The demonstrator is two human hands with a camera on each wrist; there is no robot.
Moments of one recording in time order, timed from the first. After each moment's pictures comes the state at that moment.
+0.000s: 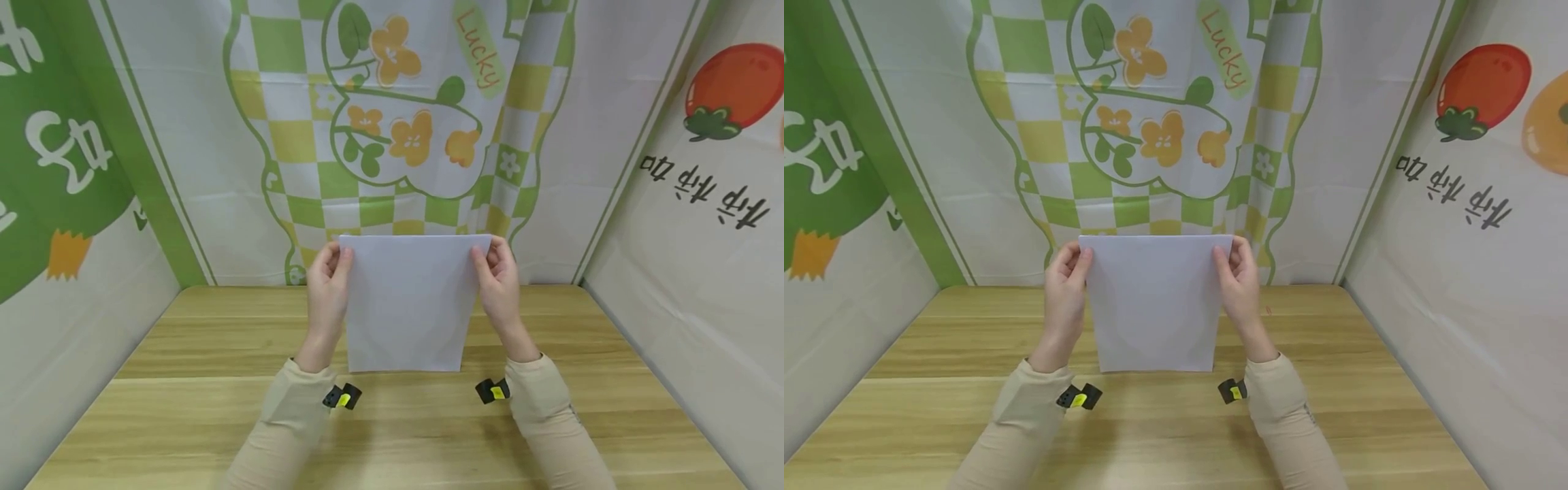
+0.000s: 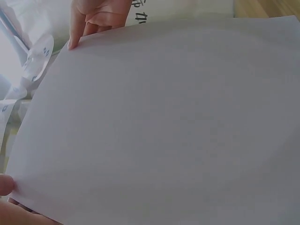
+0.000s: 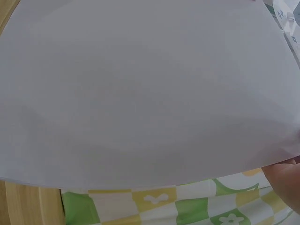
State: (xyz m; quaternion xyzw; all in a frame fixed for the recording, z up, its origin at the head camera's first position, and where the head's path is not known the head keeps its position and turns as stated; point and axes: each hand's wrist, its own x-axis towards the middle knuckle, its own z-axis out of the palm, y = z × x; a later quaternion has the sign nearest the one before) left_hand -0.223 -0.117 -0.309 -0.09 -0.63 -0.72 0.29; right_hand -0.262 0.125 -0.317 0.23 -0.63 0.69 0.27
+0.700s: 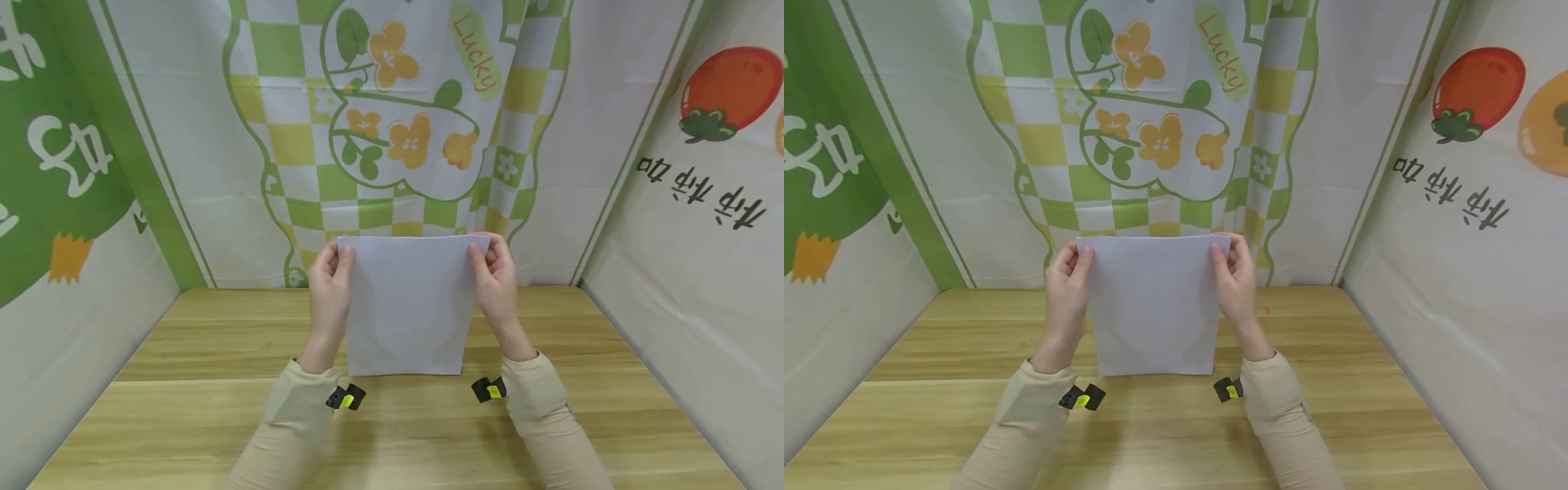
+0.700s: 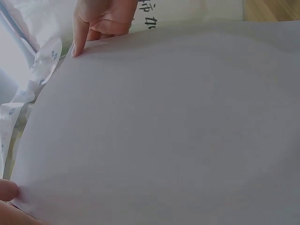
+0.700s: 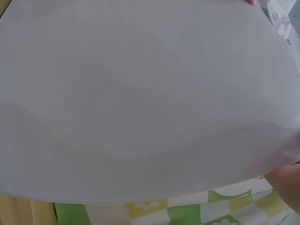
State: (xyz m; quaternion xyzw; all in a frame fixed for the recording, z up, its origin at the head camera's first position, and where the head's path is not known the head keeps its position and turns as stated) left_hand -0.219 -0.109 -0.301 -0.10 -0.62 -0.72 0.30; right_hand -0.261 0.122 -0.311 0.23 -0.64 0.68 0.28
